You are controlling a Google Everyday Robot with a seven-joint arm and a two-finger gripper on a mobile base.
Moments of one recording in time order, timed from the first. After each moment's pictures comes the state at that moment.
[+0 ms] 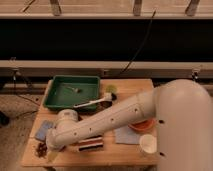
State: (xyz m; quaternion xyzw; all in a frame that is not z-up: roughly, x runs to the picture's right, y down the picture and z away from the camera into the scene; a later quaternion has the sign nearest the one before) arm -0.283 0.285 0.702 -0.30 -0.30 -0.01 0.91
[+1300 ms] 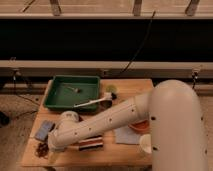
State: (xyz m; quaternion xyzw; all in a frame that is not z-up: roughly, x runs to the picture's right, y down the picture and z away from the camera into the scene) arm -0.283 0.303 0.725 -0.32 -0.30 -0.01 0.90
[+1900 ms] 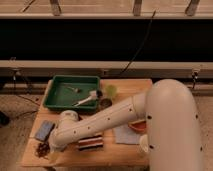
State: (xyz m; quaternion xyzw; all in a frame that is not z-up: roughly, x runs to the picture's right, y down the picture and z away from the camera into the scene) arm -0.279 0.303 0.740 -0.32 -0.28 0.01 0.91
